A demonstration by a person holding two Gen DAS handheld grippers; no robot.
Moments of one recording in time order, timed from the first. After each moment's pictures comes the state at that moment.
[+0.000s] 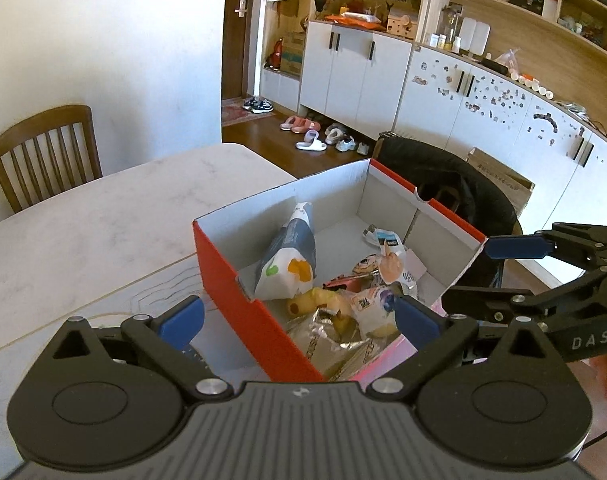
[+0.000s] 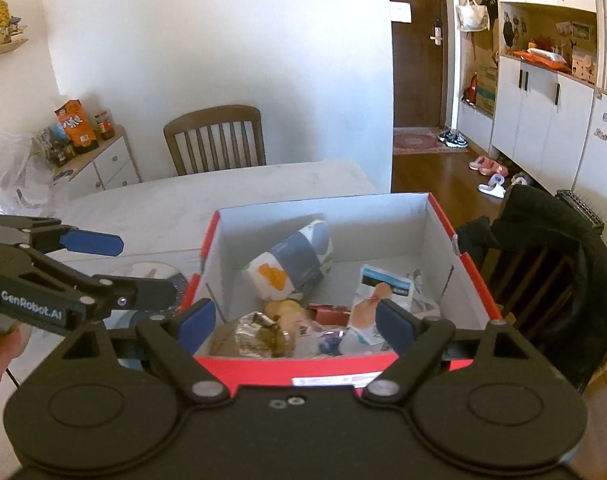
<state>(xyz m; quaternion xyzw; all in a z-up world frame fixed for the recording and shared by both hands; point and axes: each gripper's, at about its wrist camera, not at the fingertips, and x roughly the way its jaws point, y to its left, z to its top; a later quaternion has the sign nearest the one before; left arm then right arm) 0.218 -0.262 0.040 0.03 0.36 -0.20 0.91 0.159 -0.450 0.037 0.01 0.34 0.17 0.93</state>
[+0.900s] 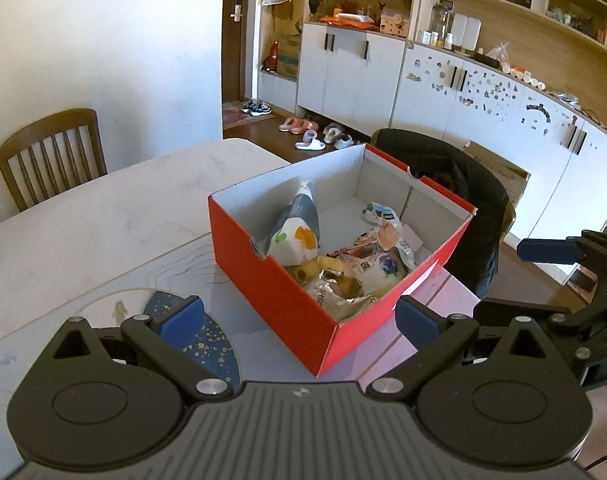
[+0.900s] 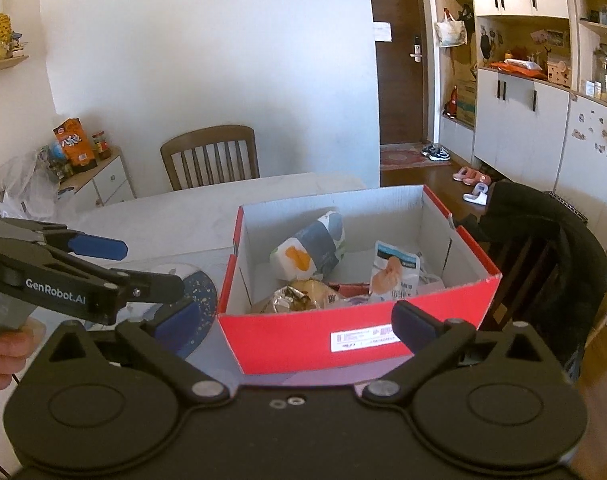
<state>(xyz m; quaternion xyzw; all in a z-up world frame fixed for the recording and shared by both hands) 0.177 -0.242 0.035 0.04 0.36 -0.21 0.91 0.096 -0.425 0.033 0.03 0.31 0.13 0.94</state>
